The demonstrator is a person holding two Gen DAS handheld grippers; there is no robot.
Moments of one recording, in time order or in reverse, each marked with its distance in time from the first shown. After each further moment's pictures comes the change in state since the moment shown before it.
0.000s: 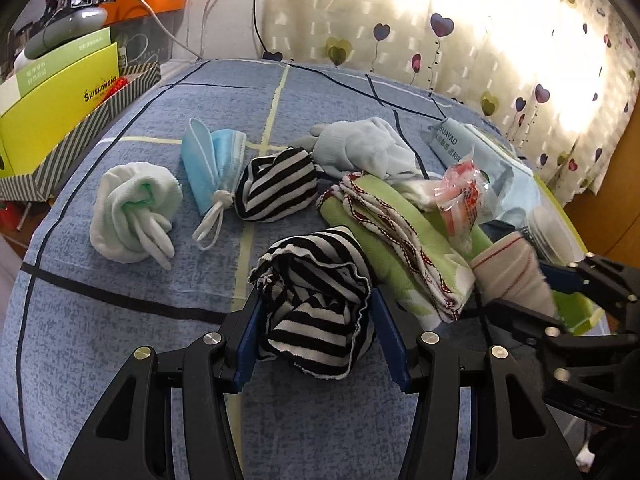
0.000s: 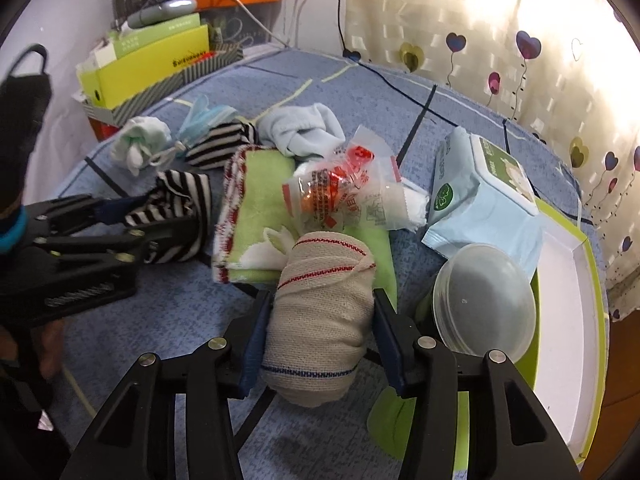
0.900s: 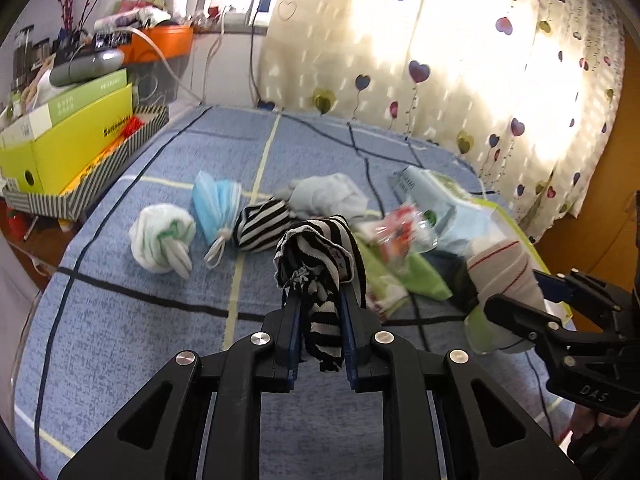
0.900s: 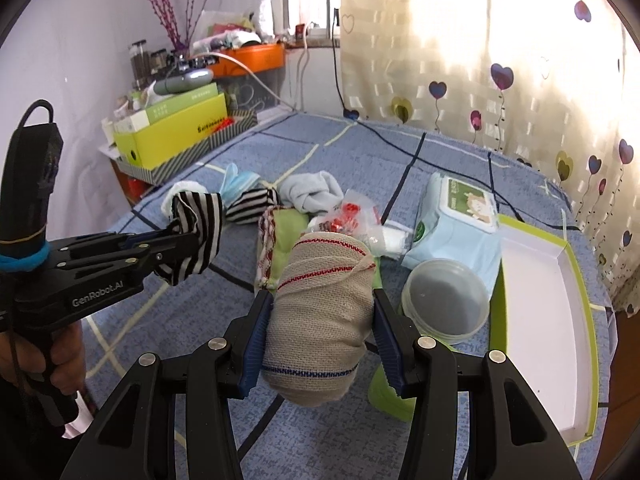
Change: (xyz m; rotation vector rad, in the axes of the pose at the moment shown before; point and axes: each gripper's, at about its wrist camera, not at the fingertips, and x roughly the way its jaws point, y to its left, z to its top) left arm -0.073 -0.018 -0.006 -0.011 -0.147 -0.037; right arm -0.070 -0.009 -0.017 0.064 -0.202 0.065
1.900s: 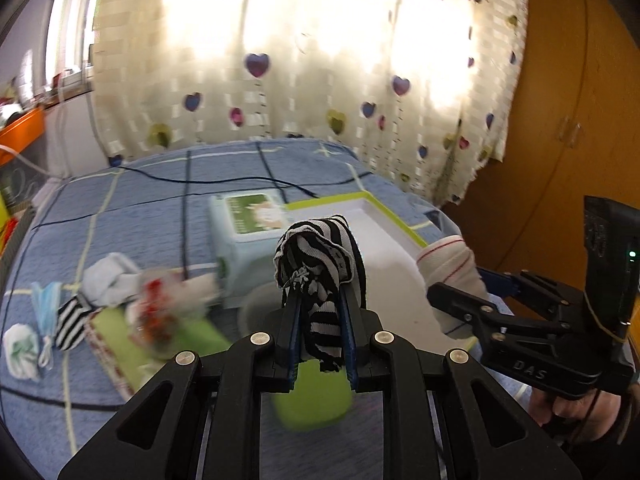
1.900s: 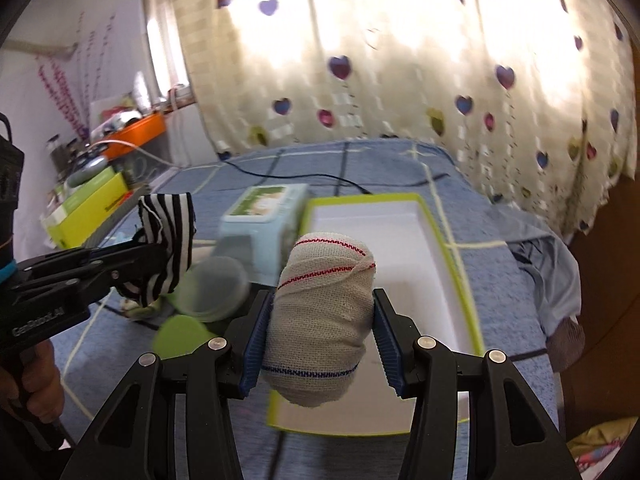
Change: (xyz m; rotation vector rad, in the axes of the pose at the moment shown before) left arm 0.042 -0.196 0.036 0.296 0.031 -0.226; right arm -0.060 -0.167 -0.062 0.319 -0.121 -0.178
